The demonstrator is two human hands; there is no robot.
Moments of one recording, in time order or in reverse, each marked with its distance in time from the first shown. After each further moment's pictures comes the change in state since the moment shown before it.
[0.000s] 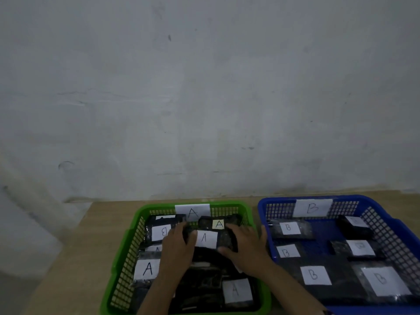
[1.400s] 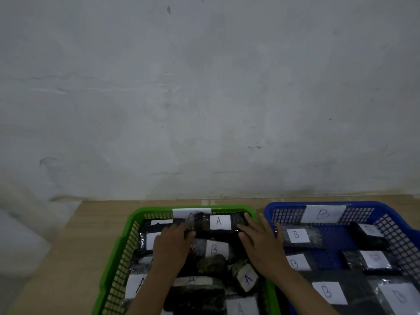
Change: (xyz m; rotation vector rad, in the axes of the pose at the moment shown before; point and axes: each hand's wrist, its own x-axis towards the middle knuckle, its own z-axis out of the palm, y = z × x) left_hand 0.057 -0.022 0.011 0.415 -0.006 0.210; right_hand 0.040 0.035 0.004 -0.080 0.078 0.064
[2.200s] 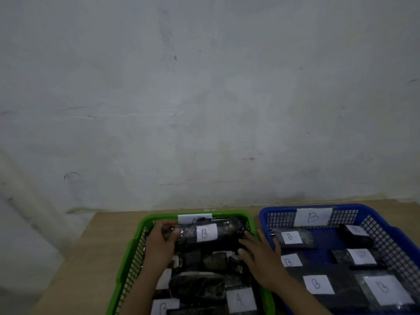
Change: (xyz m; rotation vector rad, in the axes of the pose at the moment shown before) left_hand -0.037 -0.002 -0.057 -0.821 0.181 -0.214; right_hand -0.043 -0.001 -0.005 0.080 -0.065 -0.022
